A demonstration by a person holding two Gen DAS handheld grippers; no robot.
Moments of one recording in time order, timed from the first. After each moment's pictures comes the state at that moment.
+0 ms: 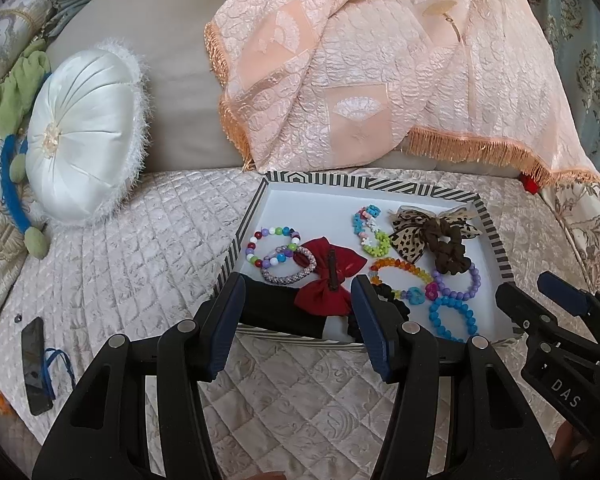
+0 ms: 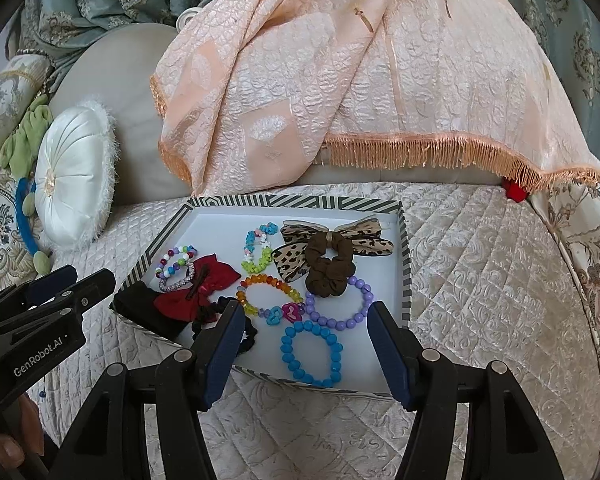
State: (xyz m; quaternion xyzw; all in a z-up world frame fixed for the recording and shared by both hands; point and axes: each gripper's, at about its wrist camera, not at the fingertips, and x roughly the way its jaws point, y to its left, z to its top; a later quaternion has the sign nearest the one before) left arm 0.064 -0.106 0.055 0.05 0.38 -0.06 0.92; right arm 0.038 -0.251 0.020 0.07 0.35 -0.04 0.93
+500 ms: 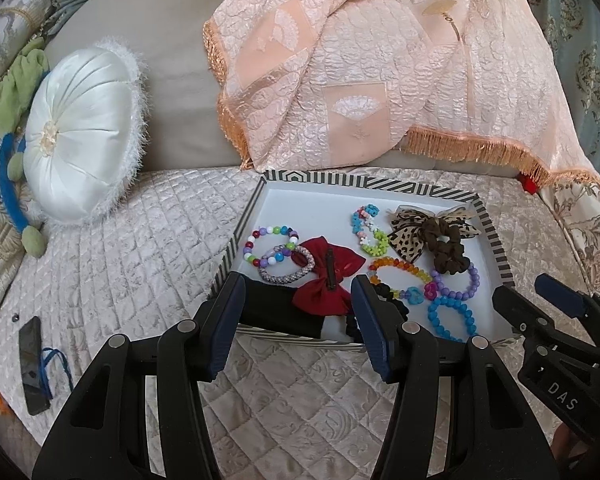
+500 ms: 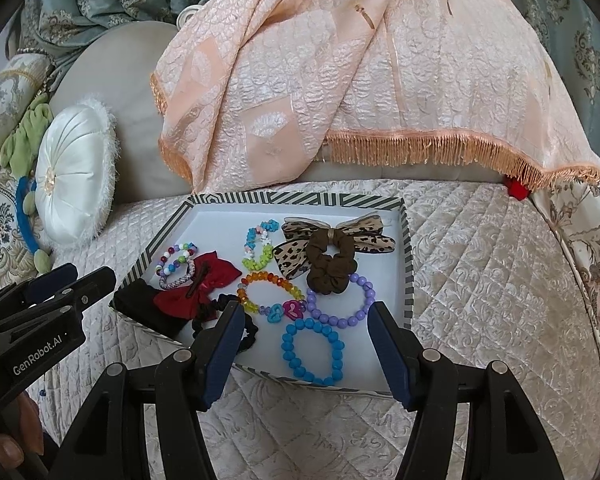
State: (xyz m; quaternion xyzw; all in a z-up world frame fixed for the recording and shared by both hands) left arm 0.064 -0.106 0.053 0.04 0.38 -0.07 0.92; right arm 0.039 -0.250 0.017 0.07 0.35 -0.04 0.93
